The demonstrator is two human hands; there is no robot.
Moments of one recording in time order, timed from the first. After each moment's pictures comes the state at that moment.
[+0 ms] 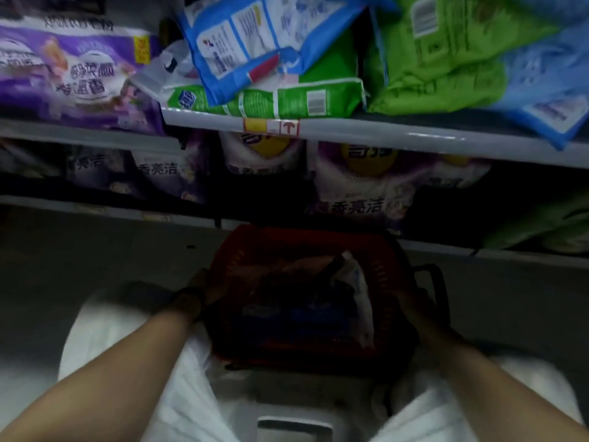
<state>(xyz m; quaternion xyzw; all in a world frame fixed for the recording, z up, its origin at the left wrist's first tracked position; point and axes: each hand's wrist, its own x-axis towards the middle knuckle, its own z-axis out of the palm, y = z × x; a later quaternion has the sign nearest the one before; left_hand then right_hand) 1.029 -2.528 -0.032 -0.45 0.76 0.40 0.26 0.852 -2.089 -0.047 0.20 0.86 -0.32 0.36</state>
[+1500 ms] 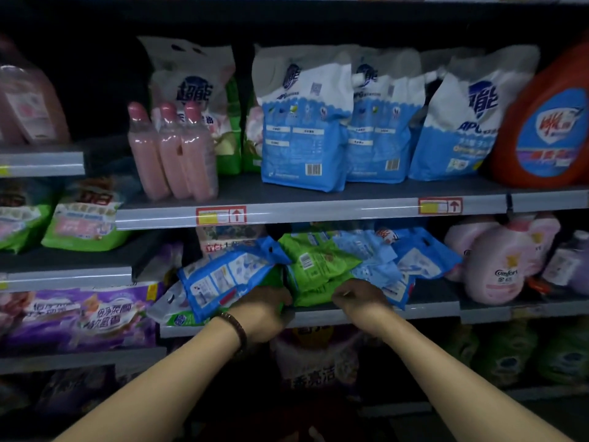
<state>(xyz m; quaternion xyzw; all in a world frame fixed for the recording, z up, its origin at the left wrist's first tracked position) 0.871 -2.384 0.396 0.01 0.99 0.14 0.03 0.775 -2.159 0.368 -0.14 0.93 -0.34 0.09</state>
